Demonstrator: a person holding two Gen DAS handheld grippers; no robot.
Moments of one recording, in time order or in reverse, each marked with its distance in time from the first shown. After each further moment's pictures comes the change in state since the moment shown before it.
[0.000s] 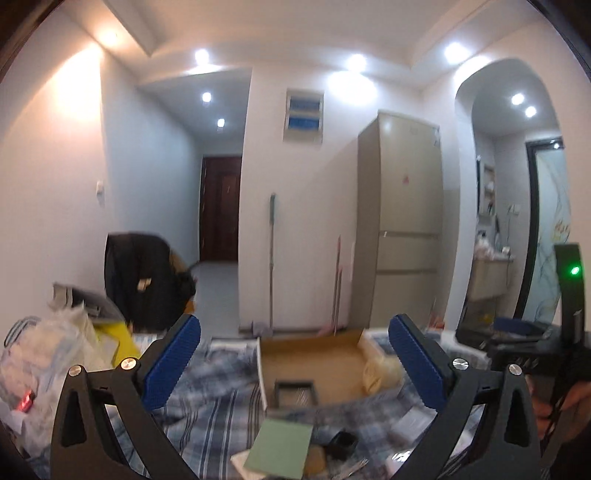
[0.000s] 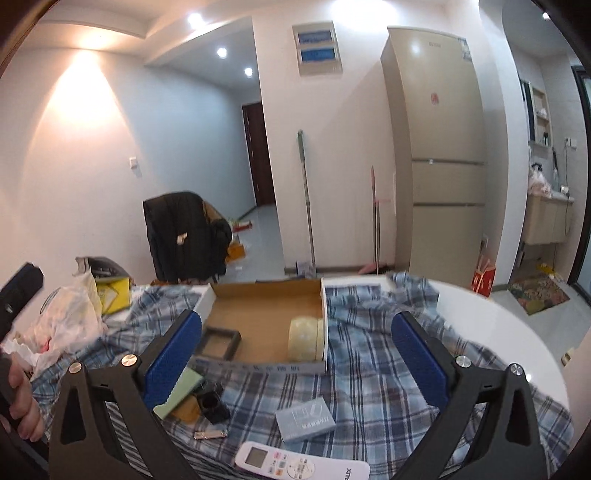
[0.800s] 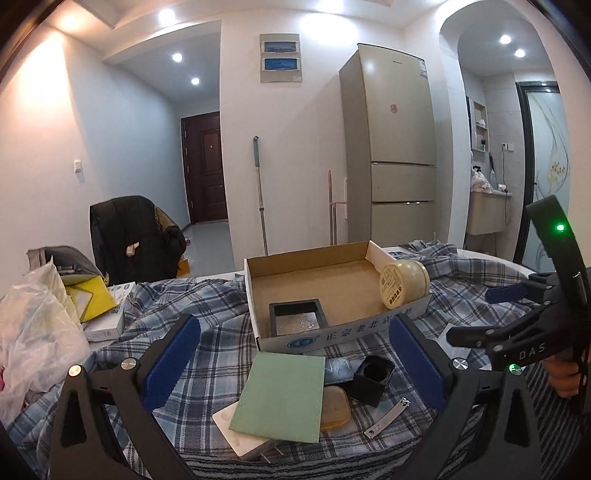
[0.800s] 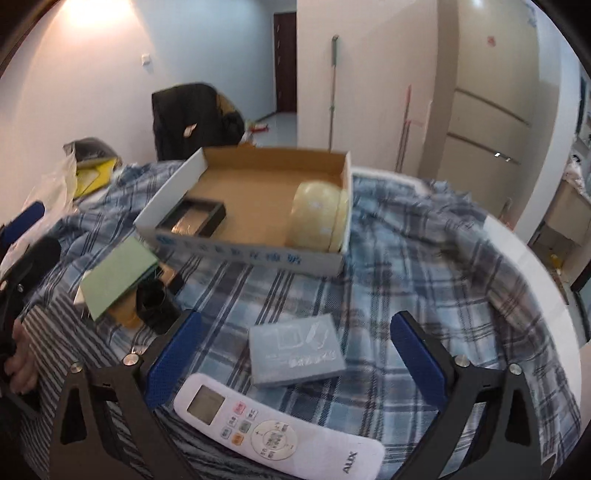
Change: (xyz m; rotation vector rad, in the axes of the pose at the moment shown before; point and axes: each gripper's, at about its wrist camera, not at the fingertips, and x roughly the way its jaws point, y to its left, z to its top) left arm 0.065 -0.013 -0.096 0.120 0.185 -0.022; right arm 0.093 -0.001 -0.078 -0.172 0.386 0.038
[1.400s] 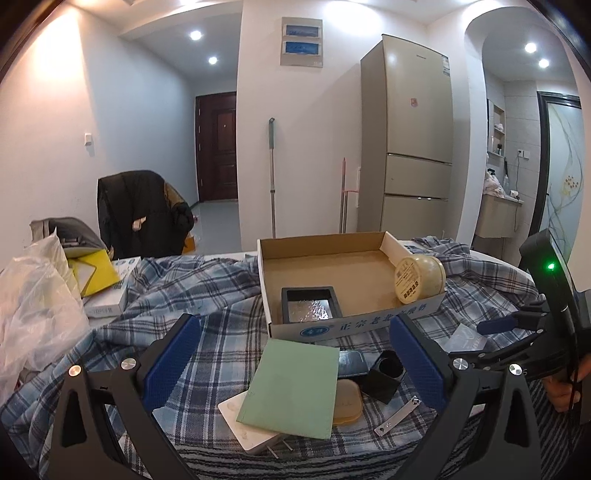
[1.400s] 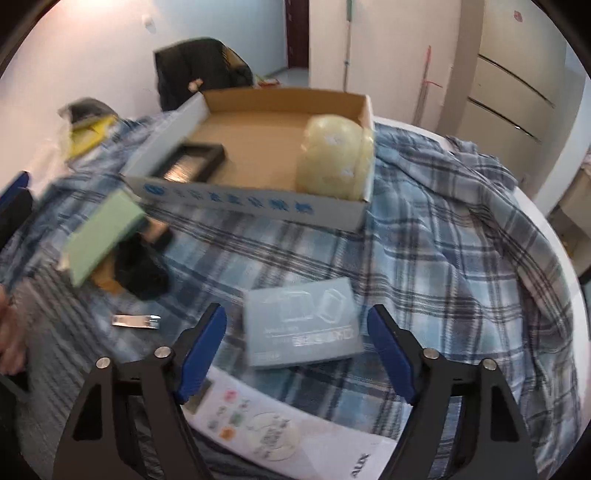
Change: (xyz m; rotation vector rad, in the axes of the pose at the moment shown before) left arm 0.015 0.020 -0.001 -0.094 0.074 0.017; right arm 0.038 0.000 -0.003 -0.018 0.188 0.022
